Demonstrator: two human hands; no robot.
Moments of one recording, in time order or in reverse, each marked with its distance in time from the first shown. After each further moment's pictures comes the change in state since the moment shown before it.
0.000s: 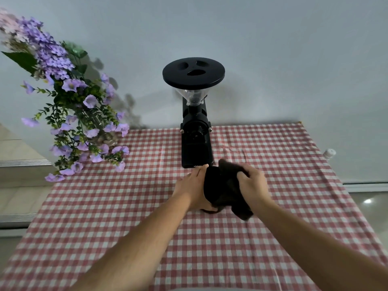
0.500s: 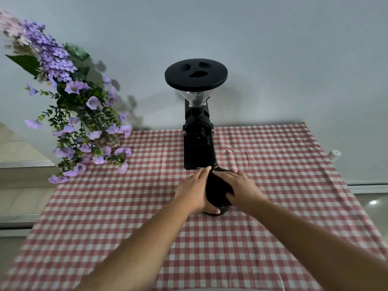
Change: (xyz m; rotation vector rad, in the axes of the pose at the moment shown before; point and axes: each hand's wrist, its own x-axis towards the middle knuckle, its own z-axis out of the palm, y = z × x) left_hand -0.005 0.001 -0.003 0.059 0.004 -0.043; right_hand 0.021 0.021 0.014 -0.721 -0.363 -0.430
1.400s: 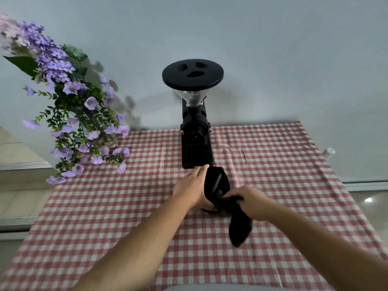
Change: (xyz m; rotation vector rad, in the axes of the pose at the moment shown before) left_hand 0.001 0.000 -0.002 0.014 -0.005 0.006; right_hand -0.036 -0.001 -0.017 0.237 -0.271 0.228
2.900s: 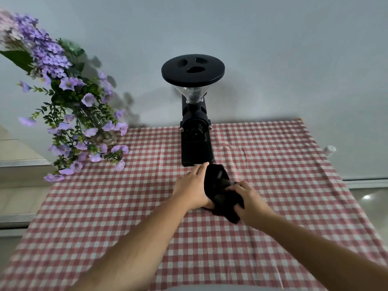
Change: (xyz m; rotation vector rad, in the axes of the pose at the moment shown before) left_hand 0.000 -0.002 0.004 -0.042 0.037 0.000; right_hand 0.004 0.020 0.024 0.043 0.227 -0.099
